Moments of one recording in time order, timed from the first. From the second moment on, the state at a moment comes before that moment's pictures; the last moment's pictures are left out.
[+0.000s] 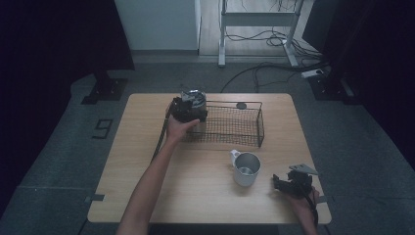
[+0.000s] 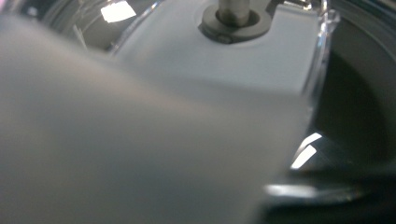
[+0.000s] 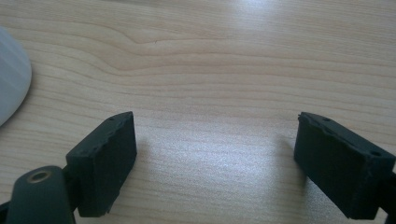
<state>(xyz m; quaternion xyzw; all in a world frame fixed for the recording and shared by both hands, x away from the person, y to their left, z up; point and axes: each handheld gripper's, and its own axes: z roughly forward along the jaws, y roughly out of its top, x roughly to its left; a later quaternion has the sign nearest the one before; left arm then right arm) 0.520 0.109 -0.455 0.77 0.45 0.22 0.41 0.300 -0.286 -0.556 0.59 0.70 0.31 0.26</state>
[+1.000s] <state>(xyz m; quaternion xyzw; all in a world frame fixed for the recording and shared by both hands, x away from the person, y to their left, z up) 0.516 0.107 -0.473 0.77 0.45 0.22 0.40 0.299 -0.285 -0.556 0.59 0.70 0.31 0.26</state>
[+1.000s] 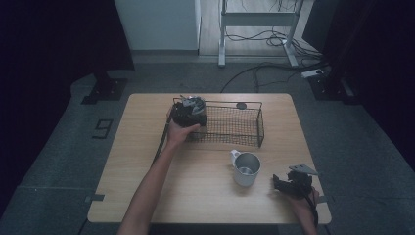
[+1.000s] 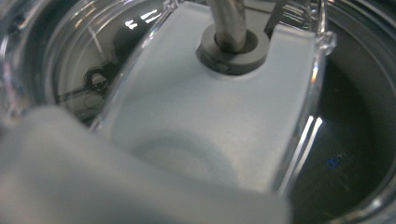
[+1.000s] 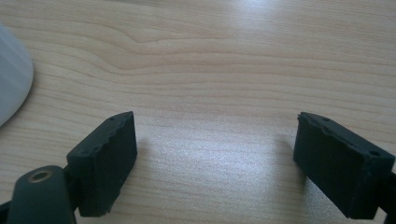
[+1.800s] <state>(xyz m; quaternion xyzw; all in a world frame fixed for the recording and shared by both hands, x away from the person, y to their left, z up) 0.498 0.122 -0.447 0.75 0.44 0.23 0.43 0.299 -0.285 -0.556 0.59 0.70 0.31 0.26</state>
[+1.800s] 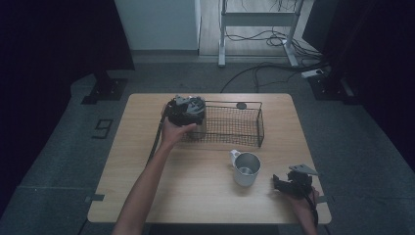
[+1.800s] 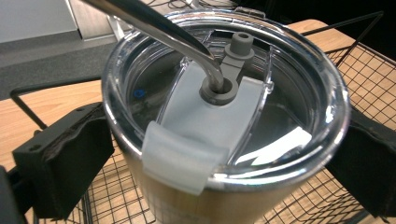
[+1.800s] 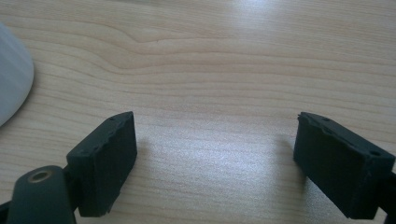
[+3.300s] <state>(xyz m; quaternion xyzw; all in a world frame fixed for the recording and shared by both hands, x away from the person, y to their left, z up) 0.390 0.175 -0.429 0.74 0.42 0.24 0.48 0.299 -0.285 -0.555 0.59 0.70 0.31 0.25</state>
